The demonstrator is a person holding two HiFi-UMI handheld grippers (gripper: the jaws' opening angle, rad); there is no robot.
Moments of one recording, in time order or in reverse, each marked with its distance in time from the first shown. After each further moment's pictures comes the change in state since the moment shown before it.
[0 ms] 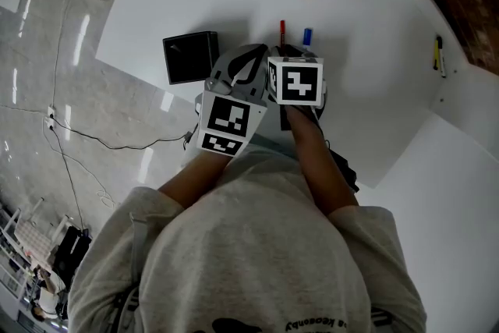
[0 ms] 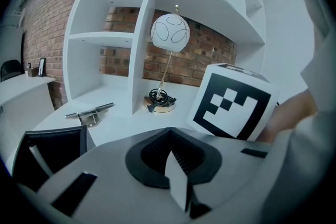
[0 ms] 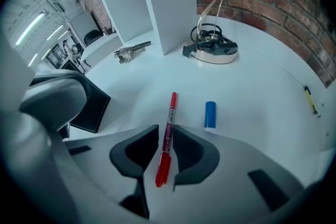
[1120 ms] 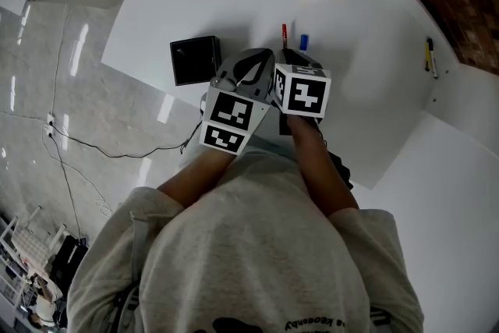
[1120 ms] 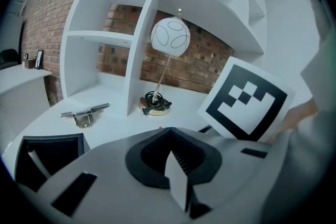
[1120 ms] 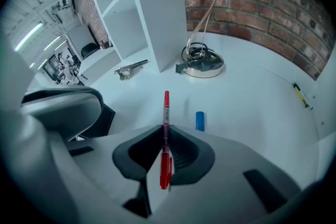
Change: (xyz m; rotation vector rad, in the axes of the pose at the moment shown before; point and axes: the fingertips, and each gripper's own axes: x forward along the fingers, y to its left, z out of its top) left arm -0.006 -0.008 0.014 -0.055 -0.002 -0.057; right arm -0.032 -0.003 0.014 0.068 -0.118 -0.032
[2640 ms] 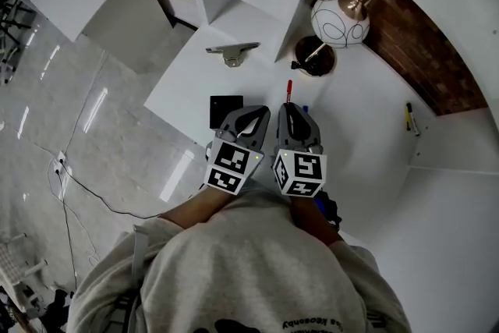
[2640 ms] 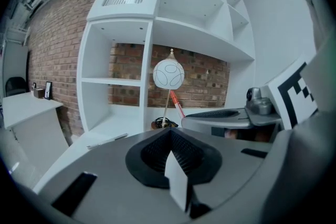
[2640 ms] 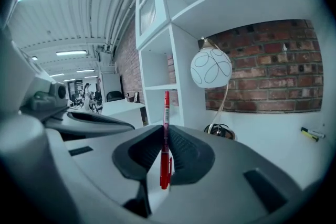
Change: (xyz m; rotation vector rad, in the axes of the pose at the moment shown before) left arm -0.088 0.001 0.057 0.133 -0.183 0.083; right arm -0.143 0.073 0.076 -0.153 -0.743 0.105
